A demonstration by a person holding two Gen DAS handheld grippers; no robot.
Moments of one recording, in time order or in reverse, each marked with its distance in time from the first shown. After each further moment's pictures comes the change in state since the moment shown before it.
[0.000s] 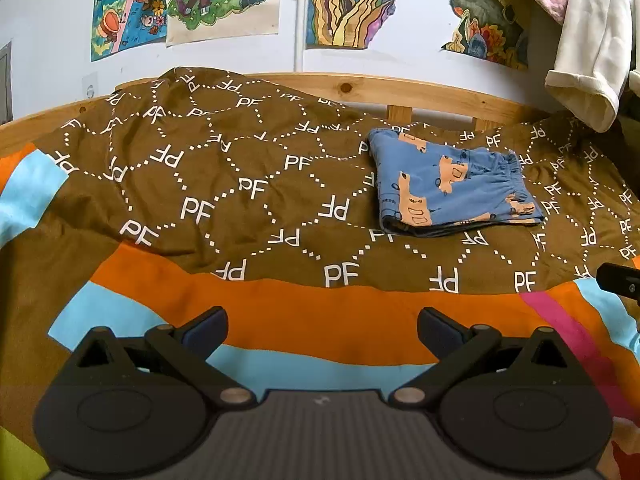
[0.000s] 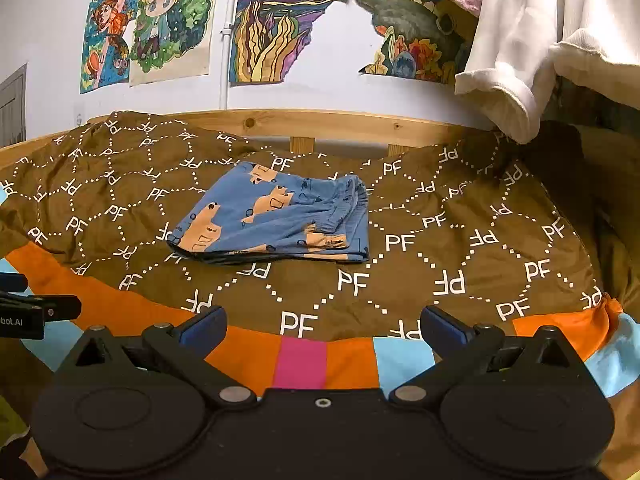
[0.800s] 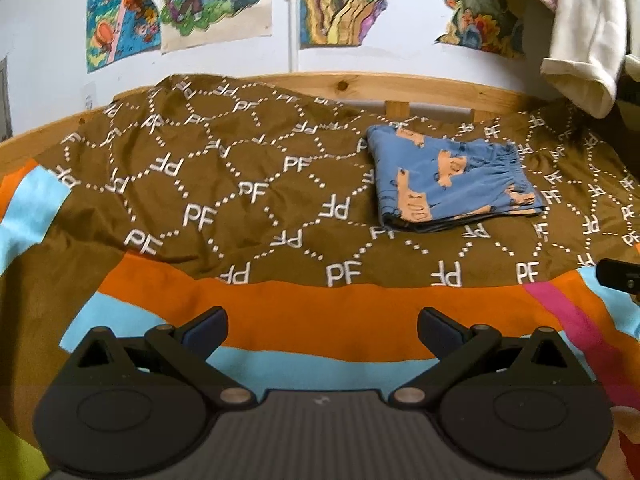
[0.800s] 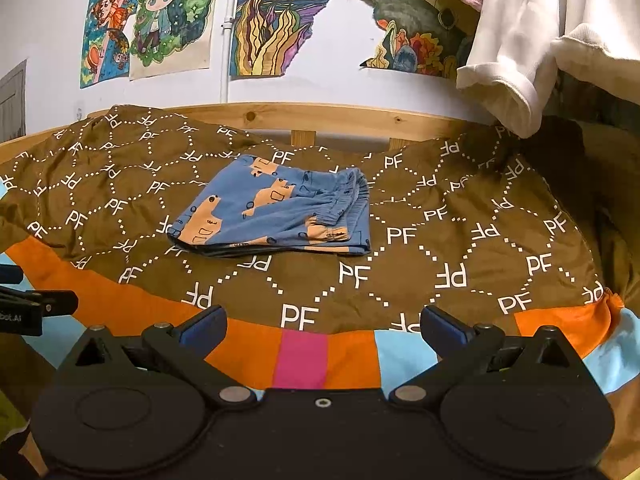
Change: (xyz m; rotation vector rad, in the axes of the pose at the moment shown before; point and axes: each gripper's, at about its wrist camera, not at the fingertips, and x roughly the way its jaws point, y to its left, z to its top) left arm -0.006 -0.006 0.003 0.053 0.004 0.014; right arm 0.002 0.002 -0.002 -0.002 0.016 -0.002
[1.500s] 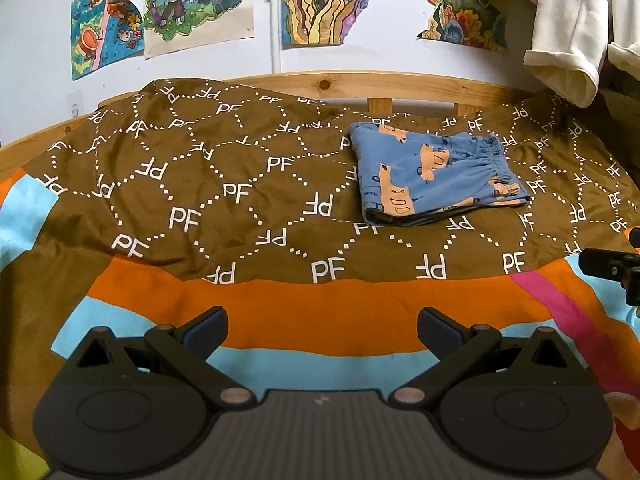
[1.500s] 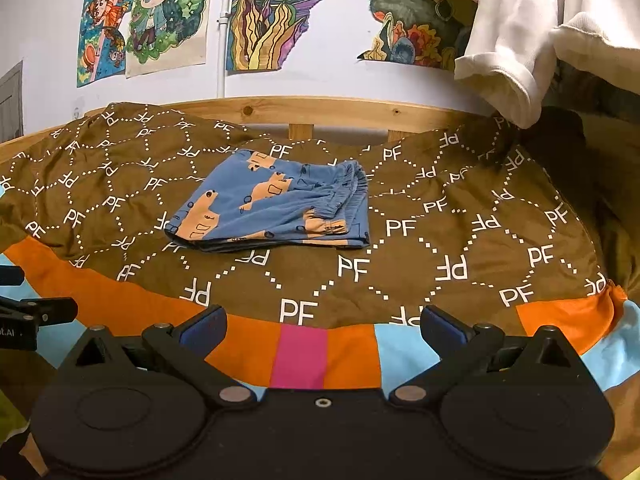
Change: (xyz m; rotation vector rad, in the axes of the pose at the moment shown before) left arm 0.000 -0.004 -0.001 0.033 0.009 -0.027; right arm 0.003 -0.001 -0.002 0.014 0.018 0.001
